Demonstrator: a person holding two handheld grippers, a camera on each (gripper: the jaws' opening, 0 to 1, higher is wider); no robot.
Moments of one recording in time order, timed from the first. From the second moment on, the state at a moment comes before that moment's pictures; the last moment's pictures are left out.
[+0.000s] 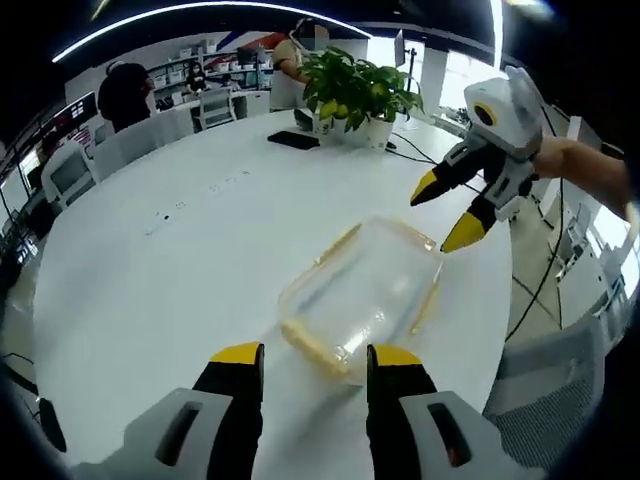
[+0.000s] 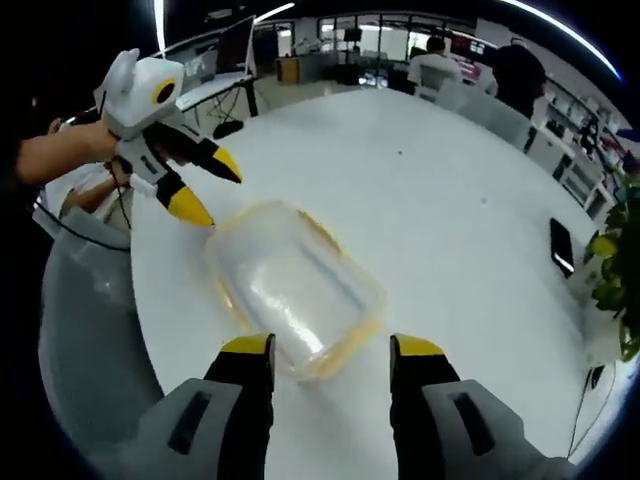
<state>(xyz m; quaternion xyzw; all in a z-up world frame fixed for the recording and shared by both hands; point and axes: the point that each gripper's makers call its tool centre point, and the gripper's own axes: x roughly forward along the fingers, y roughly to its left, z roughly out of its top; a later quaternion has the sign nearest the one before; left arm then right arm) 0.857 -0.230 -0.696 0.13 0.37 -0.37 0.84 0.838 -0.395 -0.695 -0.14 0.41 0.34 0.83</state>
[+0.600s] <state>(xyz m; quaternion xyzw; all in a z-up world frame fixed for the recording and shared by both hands) 0.853 -0.240 -0.711 0.05 0.39 -0.33 0.86 0.840 -0.391 -0.710 -0.05 0.42 0.31 0.85</state>
